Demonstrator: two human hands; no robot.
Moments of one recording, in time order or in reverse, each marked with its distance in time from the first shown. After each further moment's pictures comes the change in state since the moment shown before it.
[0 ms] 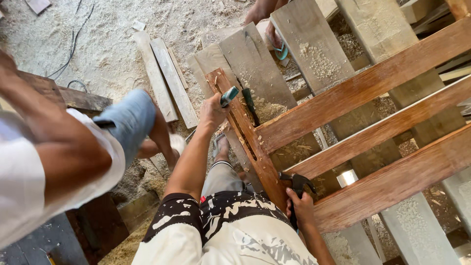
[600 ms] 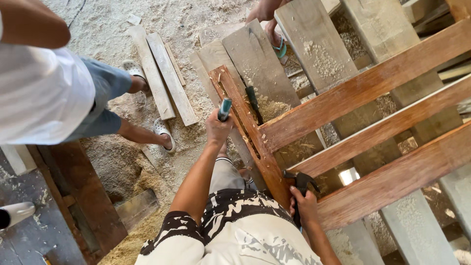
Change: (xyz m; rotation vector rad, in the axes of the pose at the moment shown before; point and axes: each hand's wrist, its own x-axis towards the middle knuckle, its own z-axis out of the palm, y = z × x) left_hand -0.063 0.000 0.017 -0.513 0.136 -0.158; right_hand -0.005 -0.005 0.006 -0.028 0.024 -0.031
